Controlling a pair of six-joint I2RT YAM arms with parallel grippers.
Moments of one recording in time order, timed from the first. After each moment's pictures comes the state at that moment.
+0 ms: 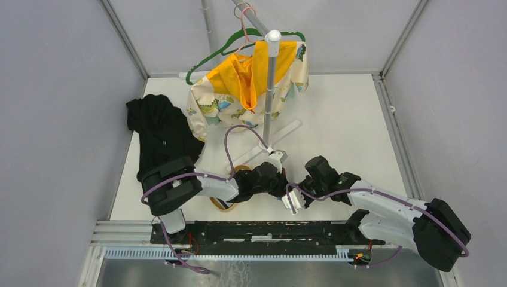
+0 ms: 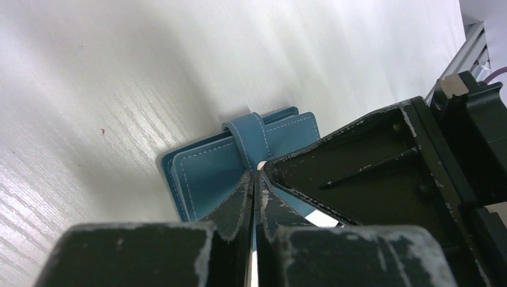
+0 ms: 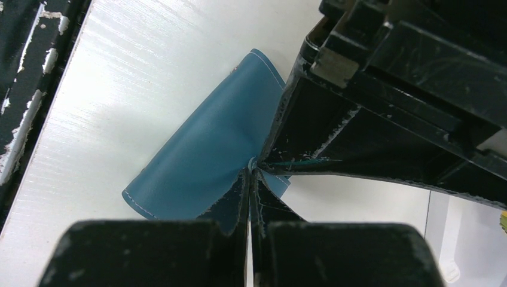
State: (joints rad) left arm -1.13 1.73 0.69 0.47 -0.02 -0.76; right arm 0.77 1.06 0.41 -0.36 -0.44 -1.29
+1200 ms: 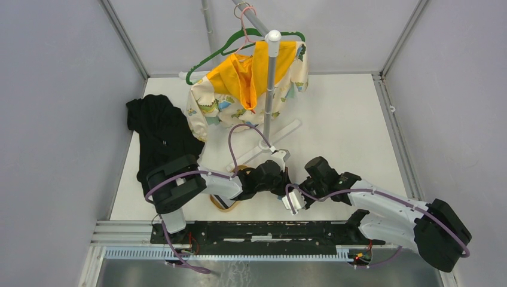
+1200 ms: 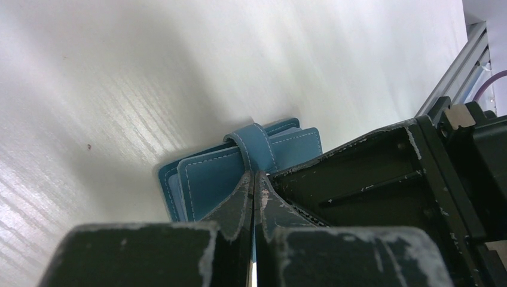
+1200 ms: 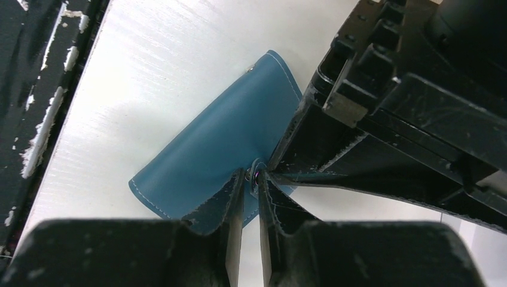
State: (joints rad) left arm -1.12 1.76 0.74 0.44 0.00 -0.77; right arm 0.77 1.05 0.42 -0.40 -0.43 -1.28
